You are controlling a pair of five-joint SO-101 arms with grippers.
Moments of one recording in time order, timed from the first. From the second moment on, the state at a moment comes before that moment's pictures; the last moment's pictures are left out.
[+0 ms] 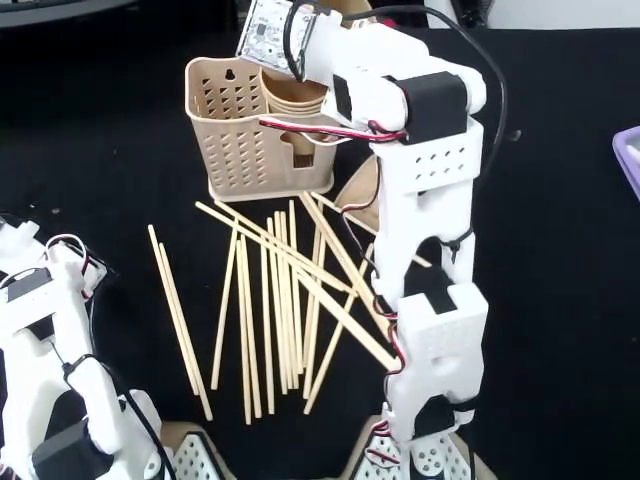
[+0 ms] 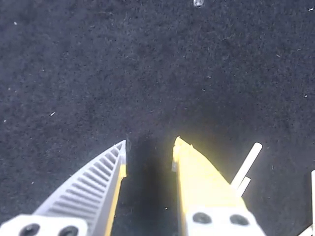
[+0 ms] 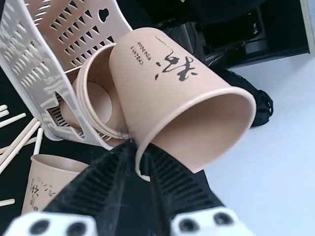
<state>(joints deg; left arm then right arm) -36.5 -29.4 58.1 38.4 23.2 -14.9 27.0 -76.9 99.4 57.9</state>
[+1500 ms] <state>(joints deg) -36.5 -29.4 58.1 38.4 23.2 -20.8 11.7 -53.3 80.1 36.2</state>
